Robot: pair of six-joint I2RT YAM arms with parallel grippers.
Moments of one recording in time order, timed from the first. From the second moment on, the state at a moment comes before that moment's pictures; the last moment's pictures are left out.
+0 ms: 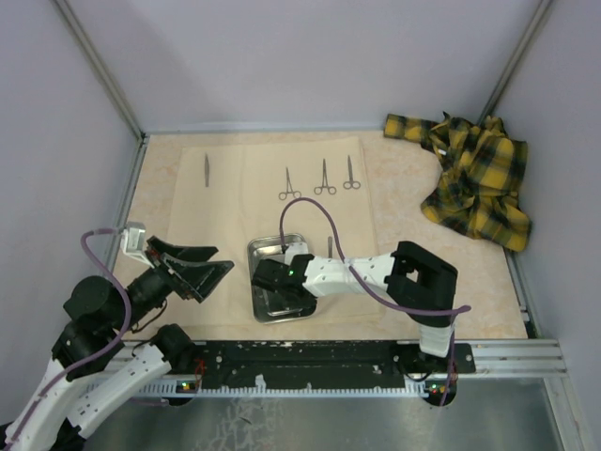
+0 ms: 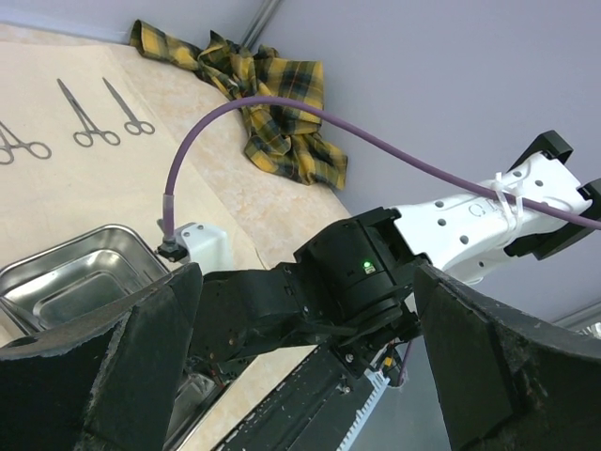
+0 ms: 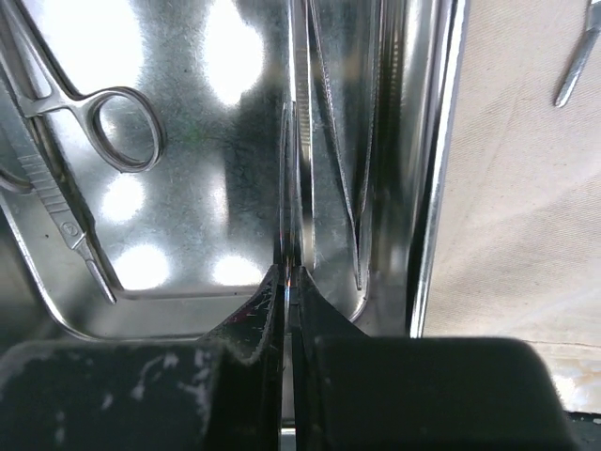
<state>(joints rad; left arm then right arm) -0.78 0.25 0.78 -0.43 0.03 -0.65 1.25 1.84 1.23 -0.77 0.36 1.09</state>
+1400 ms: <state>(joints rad) -0.78 0.65 0.72 -0.53 0.03 -0.60 1.00 1.60 1.38 -0.69 0.32 0.88</state>
